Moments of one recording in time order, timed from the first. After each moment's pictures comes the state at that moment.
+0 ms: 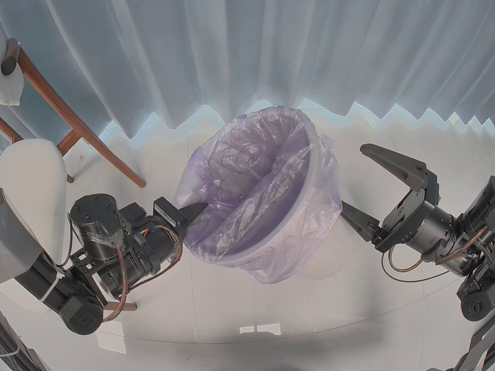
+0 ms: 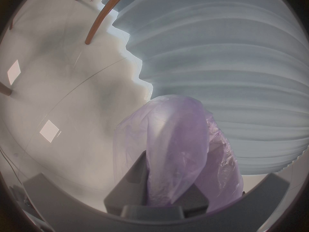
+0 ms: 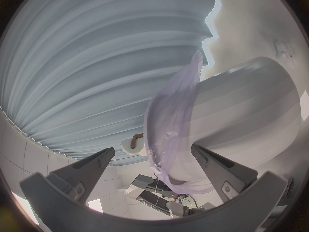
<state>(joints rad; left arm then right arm) -0.54 1.83 -0.46 -1.33 -0.06 -1.25 0.56 1.61 -0.37 -1.51 0.48 1.43</state>
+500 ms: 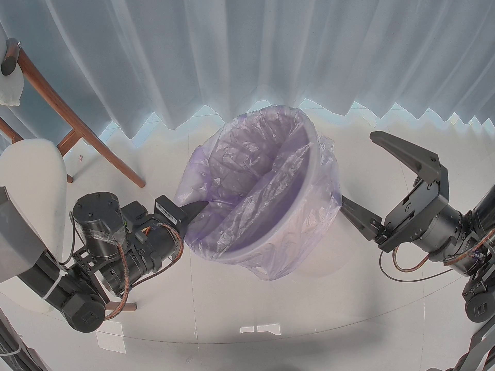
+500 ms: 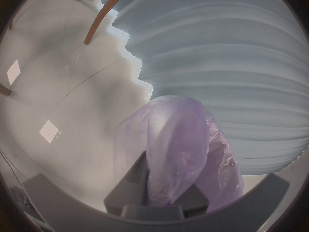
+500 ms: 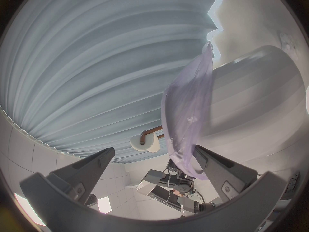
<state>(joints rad) -0.53 1.85 -0.47 -1.33 -0.06 -1.25 0.60 1.57 -0.38 -1.51 0.48 1.49</state>
